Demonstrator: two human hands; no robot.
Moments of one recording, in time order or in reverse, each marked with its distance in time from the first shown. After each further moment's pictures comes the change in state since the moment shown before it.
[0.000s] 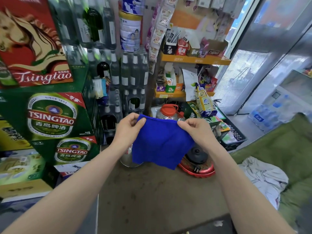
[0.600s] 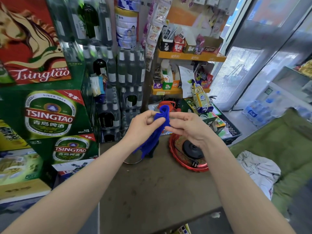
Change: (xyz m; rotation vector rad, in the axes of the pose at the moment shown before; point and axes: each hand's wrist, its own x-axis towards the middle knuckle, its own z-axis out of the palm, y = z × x) left_hand -0.013 0.014 0.014 0.057 -0.268 0.141; right_hand -0.018 -0.040 0.012 0.637 -0.286 0.218
